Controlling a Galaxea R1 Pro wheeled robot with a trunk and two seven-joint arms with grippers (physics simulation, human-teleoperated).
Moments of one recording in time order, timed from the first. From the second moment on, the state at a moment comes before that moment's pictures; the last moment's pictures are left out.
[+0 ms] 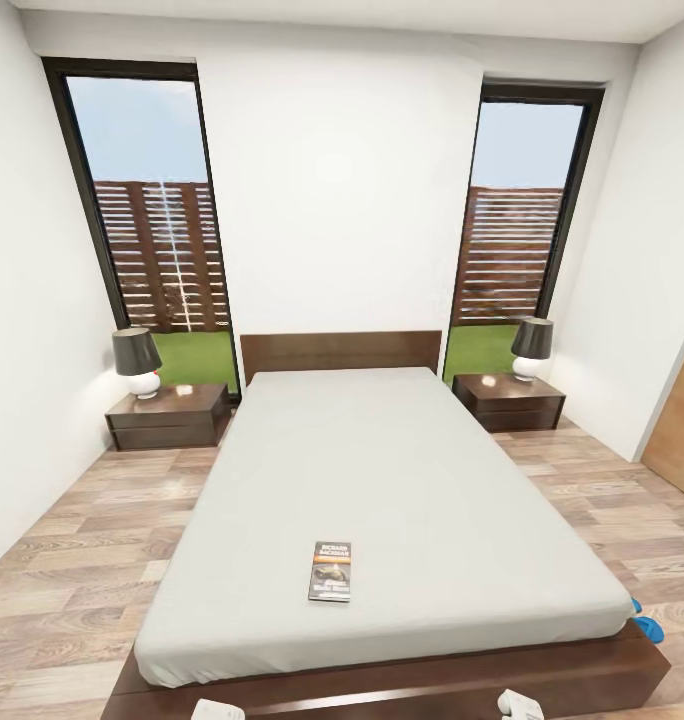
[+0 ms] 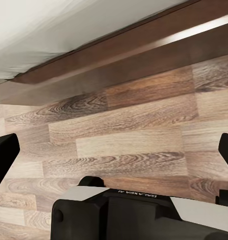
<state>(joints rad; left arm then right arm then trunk) -0.44 0.04 0.10 -0.02 -0.20 -0.12 -0.23 -0.52 -0.15 0.14 0.08 -0.39 0.07 0.61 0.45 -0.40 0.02</state>
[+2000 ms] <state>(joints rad) -0.44 0.04 0.11 -0.02 -0.19 -0.12 -0.23 -0.52 -0.15 0.14 0.08 -0.39 0.07 0.61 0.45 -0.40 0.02</state>
